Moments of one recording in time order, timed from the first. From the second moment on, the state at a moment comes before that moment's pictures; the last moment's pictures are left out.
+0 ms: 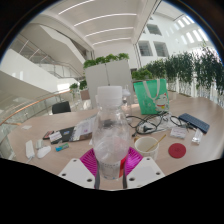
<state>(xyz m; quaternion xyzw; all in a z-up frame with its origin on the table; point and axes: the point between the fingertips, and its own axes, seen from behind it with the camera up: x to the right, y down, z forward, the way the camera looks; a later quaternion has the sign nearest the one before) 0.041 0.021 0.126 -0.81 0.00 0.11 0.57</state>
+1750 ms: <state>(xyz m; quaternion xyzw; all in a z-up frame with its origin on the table) 0.291 0.133 0.081 -0.81 0.01 0.00 0.59</state>
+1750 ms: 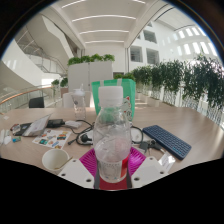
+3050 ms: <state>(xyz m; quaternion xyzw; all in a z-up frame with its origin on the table) 0.034 -0.168 0.227 -0.85 0.02 -0.02 0.53</state>
